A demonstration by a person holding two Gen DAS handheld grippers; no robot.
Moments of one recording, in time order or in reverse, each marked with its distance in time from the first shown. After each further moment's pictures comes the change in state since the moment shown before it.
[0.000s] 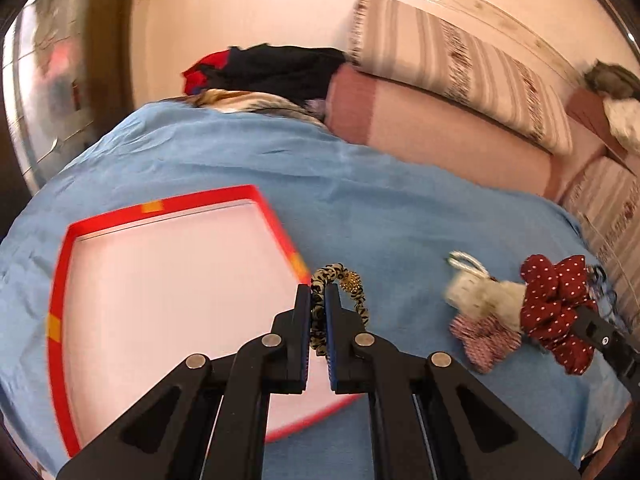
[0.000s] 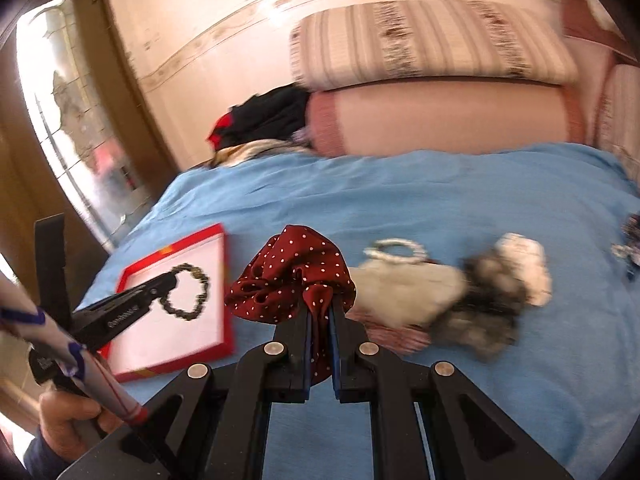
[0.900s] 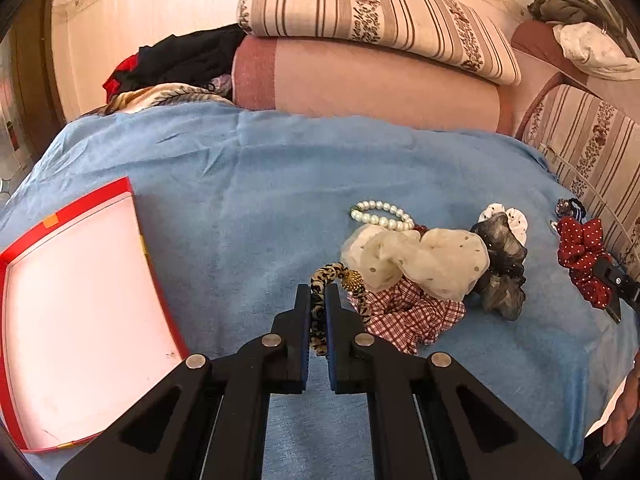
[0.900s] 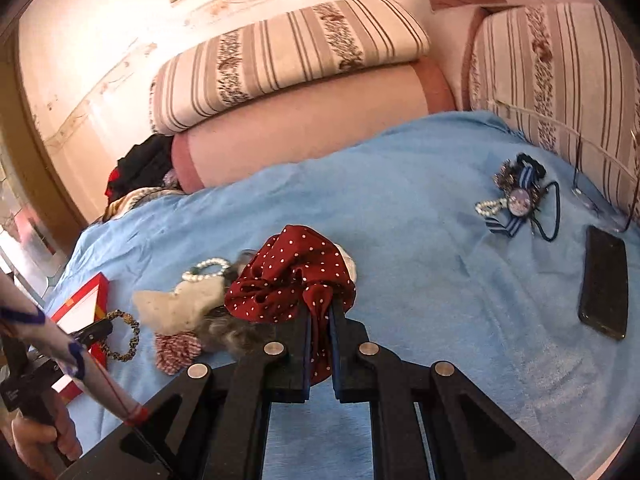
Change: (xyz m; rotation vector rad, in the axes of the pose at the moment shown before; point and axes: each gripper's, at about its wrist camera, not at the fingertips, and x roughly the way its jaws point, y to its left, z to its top) left arm 0.043 -0.123 -0.032 0.202 0.089 -0.113; right arm -0.071 -0.170 -0.028 0.216 -0.109 -0.302
